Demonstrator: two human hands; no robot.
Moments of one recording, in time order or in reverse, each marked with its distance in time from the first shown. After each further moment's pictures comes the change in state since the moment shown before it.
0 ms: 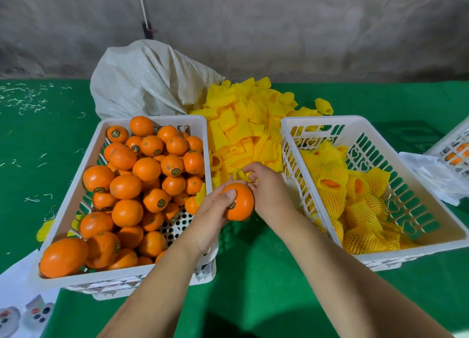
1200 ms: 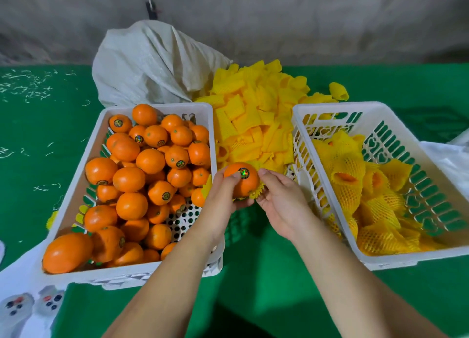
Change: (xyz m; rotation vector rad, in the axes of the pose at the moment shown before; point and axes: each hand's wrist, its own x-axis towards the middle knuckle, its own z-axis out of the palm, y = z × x) left_hand 0.018 0.011 0.016 -0.030 0.237 -0.078; right_hand -0.011 0.008 0.014 1.328 -0.017 0.513
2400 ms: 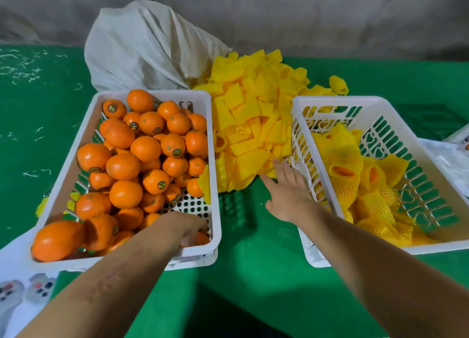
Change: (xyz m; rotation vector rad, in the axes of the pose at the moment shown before) left_hand 0.028 -0.038 -0.089 1.931 -0.727 -0.443; right_hand 0.065 0.015 -0.083 -2.339 -0.202 -0.207
